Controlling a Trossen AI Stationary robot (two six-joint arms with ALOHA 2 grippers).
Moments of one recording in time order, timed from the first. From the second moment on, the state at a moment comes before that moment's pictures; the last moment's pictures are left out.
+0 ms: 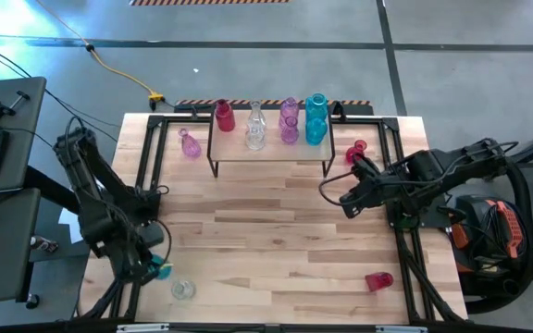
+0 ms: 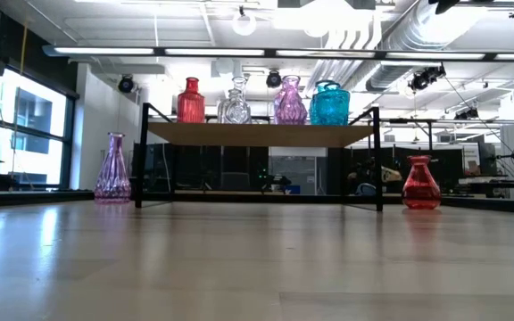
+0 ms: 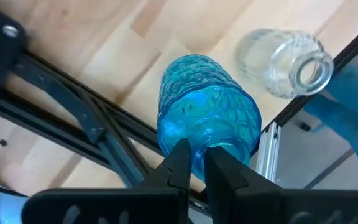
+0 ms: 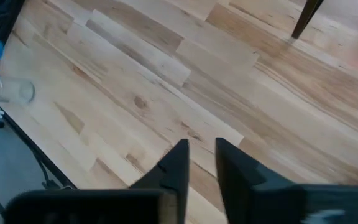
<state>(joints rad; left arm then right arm) -1.04 1.18 1.07 -1.25 0.04 -1.72 0.34 1.19 1.39 -1.31 0.25 1.30</state>
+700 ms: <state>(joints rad) -0.77 0.93 1.07 -1.27 -0.22 -1.49 0.34 1.19 1.39 -1.08 0.55 1.00</state>
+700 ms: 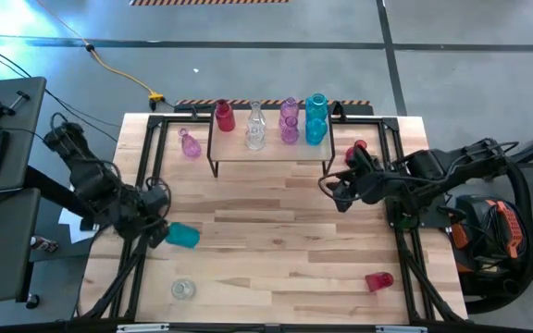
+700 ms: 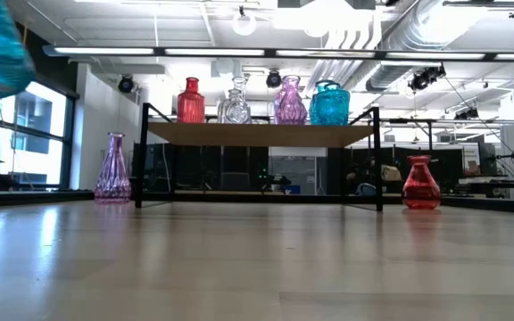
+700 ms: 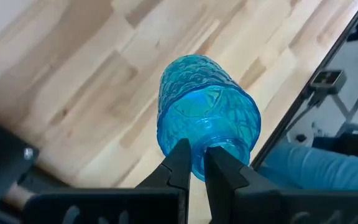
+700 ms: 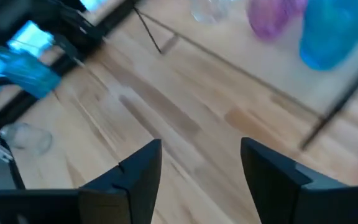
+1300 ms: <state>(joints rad) -0.36 0.94 1.07 -0.94 -0.22 -1.04 0.26 1.30 1.39 -0.44 0.47 0.31</state>
